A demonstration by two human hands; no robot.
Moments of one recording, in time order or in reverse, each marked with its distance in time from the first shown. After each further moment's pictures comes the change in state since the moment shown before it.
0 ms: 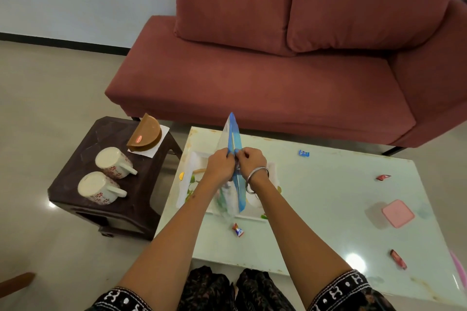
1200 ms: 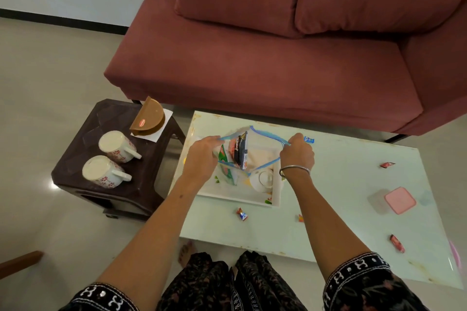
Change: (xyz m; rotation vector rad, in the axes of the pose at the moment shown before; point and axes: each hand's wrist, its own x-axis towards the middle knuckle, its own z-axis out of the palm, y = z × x) left_hand -0.010 -0.049 -0.044 0.344 0.148 0.367; right_hand 0.019 0.044 -0.047 -0.501 0.361 0.132
